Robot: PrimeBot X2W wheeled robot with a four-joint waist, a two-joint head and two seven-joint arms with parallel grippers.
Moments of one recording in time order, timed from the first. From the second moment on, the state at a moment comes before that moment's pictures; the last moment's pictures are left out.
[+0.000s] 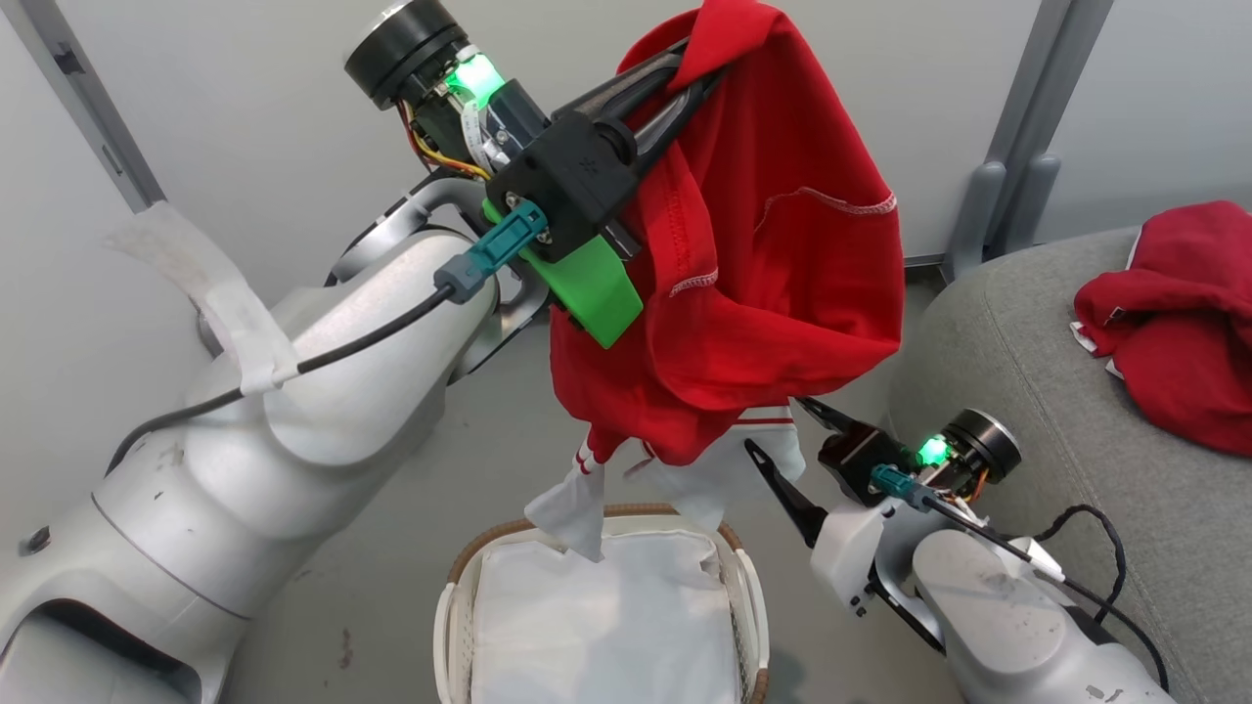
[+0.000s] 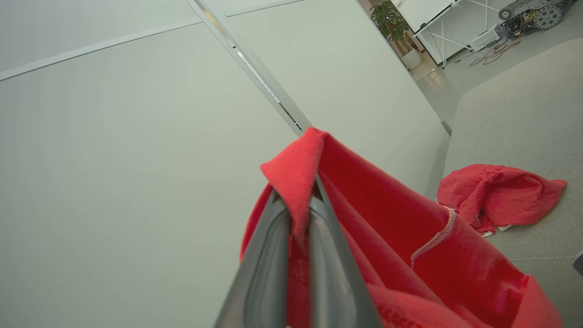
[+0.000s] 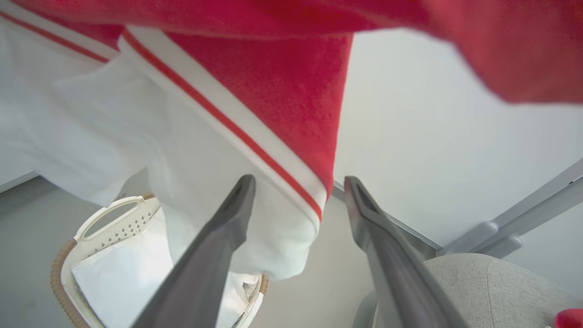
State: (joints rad) left arm -1.09 0.26 -0.96 0.36 -0.37 -0.13 -0.26; right arm -0.51 -0.12 0.51 0.73 0.03 0.13 -0.26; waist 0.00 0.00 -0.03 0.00
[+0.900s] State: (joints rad) left arm -1.10 0.24 -0.96 0.35 -0.39 -0.13 -0.26; right arm -0.67 -0.13 0.68 0.74 0.17 0.13 -0.26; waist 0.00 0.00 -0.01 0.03
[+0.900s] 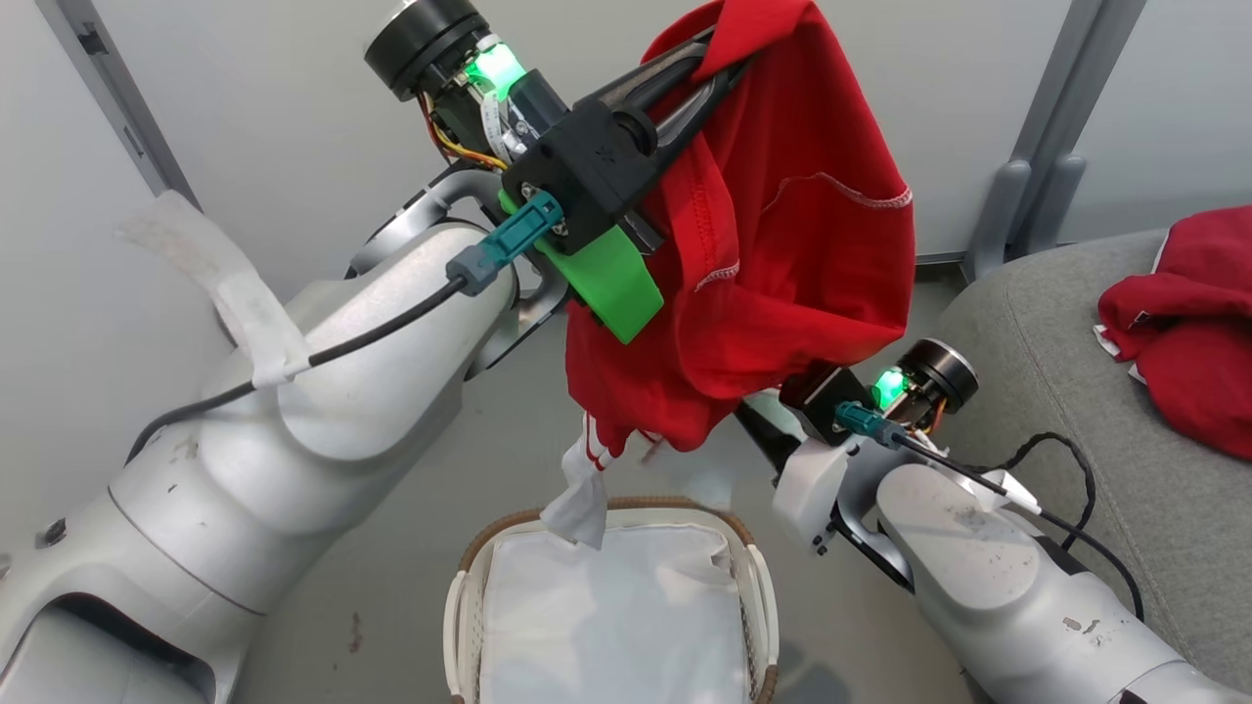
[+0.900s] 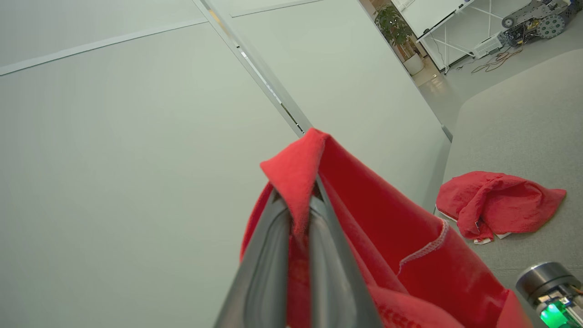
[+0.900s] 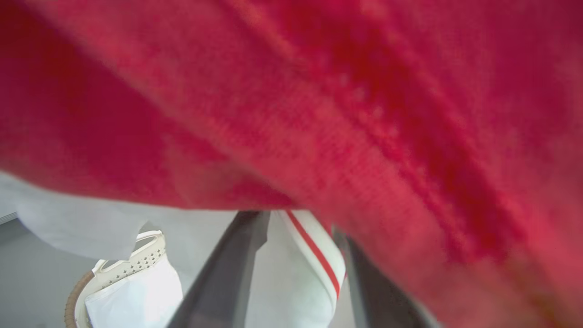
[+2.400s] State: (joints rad) left arm -0.54 0.11 -0.74 0.53 -0.45 -0.13 -0.26; right arm -0.50 -0.06 0.31 0.40 0.13 0.13 -0.26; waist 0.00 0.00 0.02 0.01
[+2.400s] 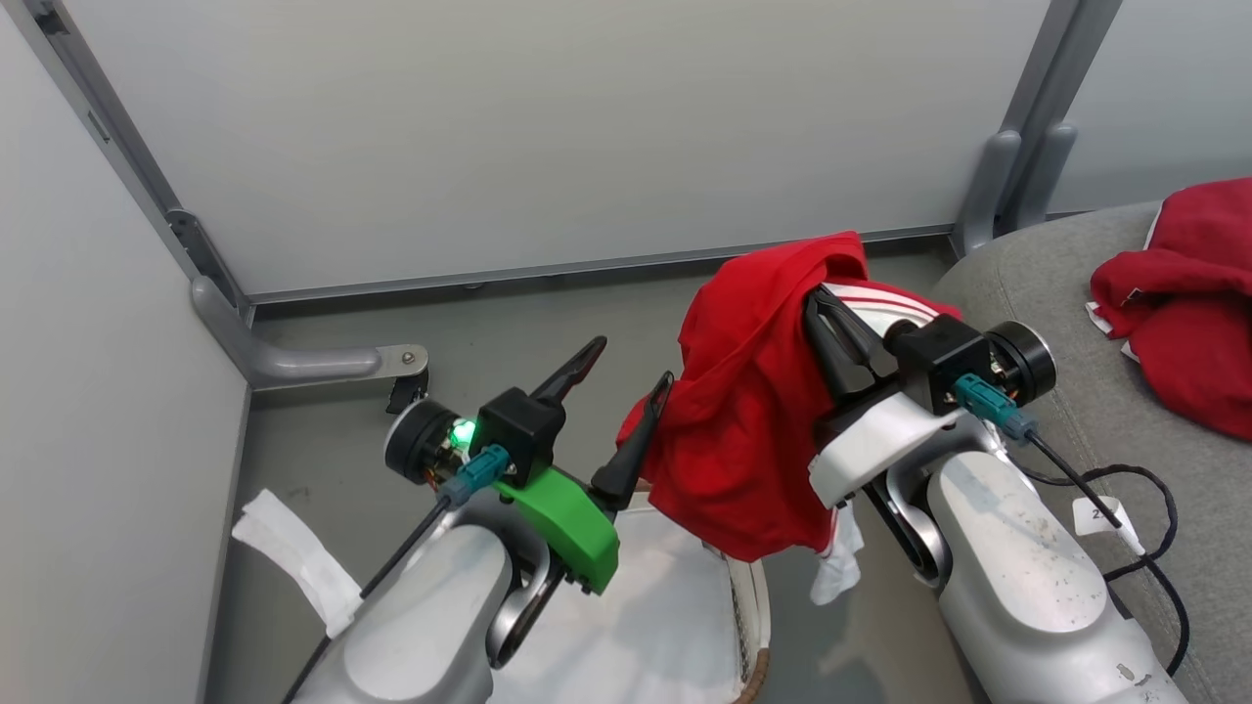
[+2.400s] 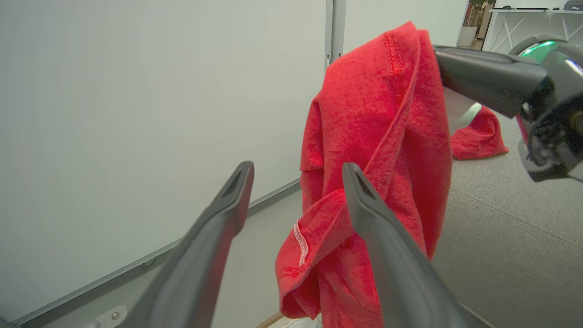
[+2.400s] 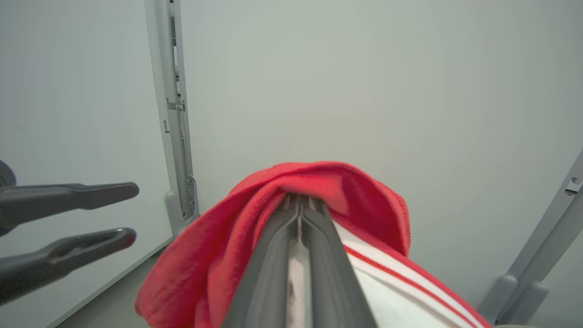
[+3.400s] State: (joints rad) left arm -0.35 0.07 -0.58 0.43 -0.35 -0.13 -0.26; right arm -0.48 -0.09 0.19 0.30 0.09 0.13 -0.26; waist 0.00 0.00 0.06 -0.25
